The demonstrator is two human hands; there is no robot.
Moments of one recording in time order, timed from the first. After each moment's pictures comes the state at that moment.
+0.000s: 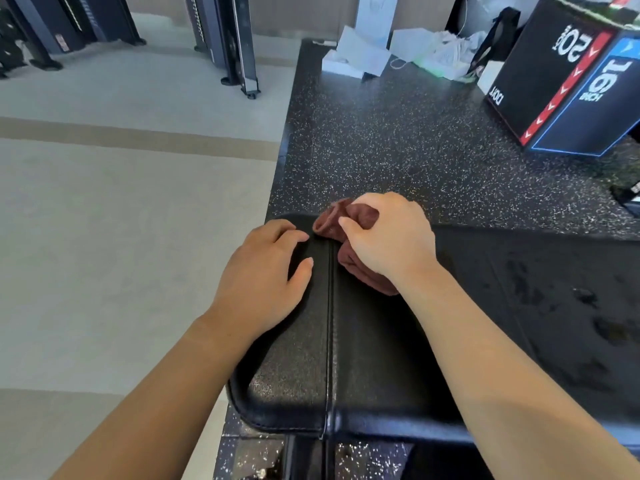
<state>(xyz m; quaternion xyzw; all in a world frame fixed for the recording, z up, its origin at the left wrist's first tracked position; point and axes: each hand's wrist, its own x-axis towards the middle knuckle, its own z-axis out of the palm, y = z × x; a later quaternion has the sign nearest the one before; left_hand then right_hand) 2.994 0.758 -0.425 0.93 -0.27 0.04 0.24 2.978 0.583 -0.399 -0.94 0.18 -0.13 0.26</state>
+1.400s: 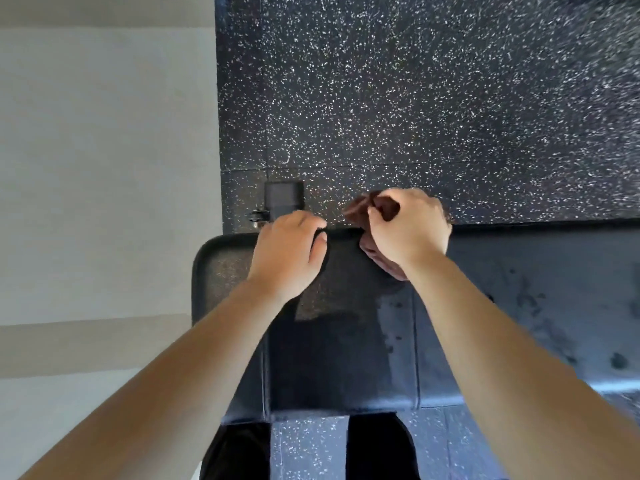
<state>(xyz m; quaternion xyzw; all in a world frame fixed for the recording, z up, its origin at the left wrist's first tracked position) 3.055 0.620 -0.393 0.92 -0.28 -0.24 0.16 3.008 0.445 -0.383 -0.91 0.34 0.09 0.20</state>
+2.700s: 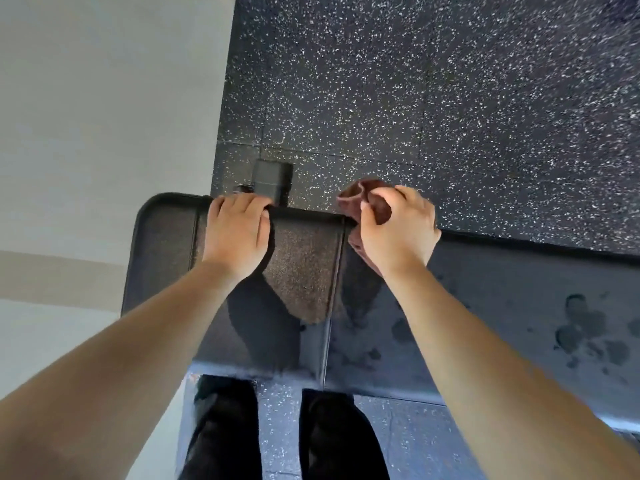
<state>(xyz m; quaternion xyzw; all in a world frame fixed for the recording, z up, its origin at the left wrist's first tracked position) 3.015 0.587 -0.401 0.97 -0.18 -0.14 0.09 2.958 0.370 -0.387 -0.91 0.32 0.03 0.25</state>
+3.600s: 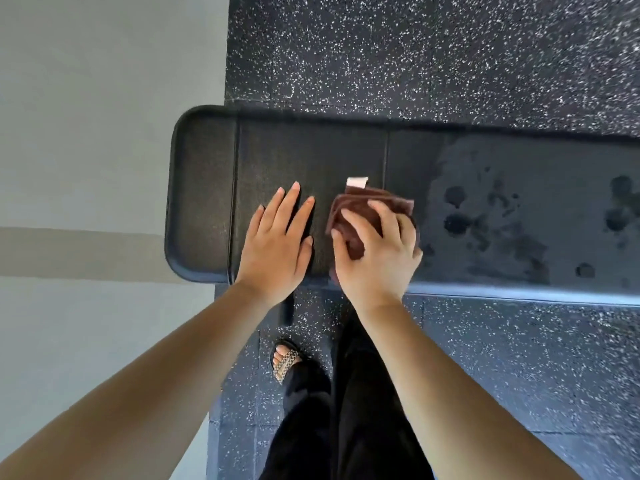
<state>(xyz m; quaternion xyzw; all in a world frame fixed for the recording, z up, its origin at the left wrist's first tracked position) 2.871 0.659 -0.406 0.94 -0.28 -0.16 0.09 2.809 0.524 -0.382 -0.93 0.28 -0.06 0.22</state>
